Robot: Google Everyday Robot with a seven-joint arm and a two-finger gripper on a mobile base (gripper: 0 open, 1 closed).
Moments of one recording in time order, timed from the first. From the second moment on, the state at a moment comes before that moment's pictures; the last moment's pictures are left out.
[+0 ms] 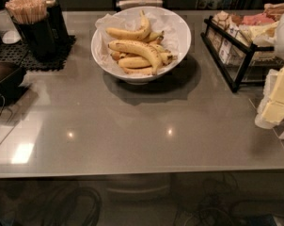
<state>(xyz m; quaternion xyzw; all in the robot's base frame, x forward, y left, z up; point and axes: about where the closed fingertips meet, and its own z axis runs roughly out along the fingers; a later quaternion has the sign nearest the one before) 0.438 -0.217 0.976 -0.60 0.78 -0.03 0.16</state>
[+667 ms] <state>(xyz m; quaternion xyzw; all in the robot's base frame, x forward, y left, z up) 0.447 -0.210 0.982 -0.61 0.77 -0.03 0.18</state>
